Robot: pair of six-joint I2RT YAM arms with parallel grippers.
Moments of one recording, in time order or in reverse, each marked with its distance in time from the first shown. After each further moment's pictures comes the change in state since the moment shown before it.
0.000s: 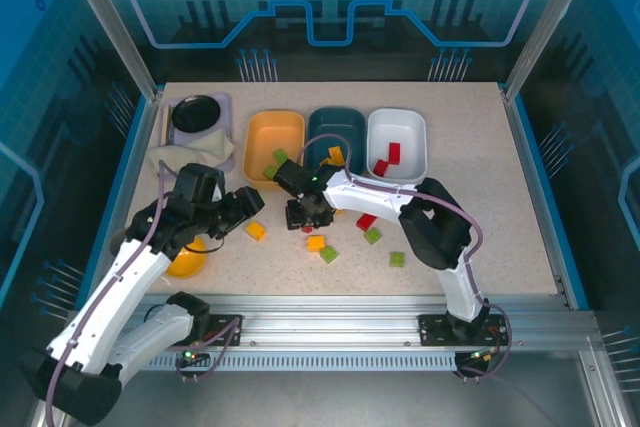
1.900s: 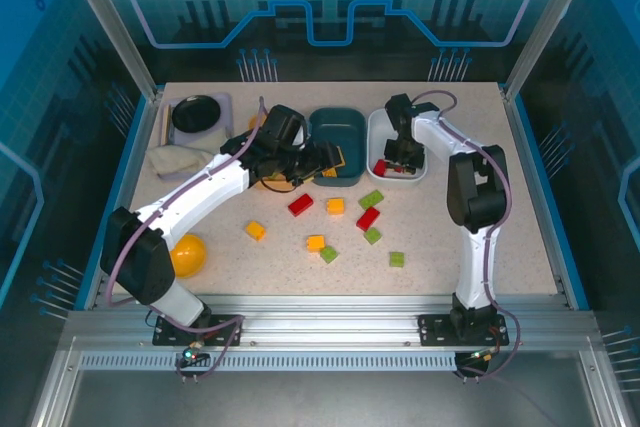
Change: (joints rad) left arm -0.214 0.729 0.458 0.299 0.137 0.008; right arm -0.673 0.047 0.105 -0.178 0.044 -0.251
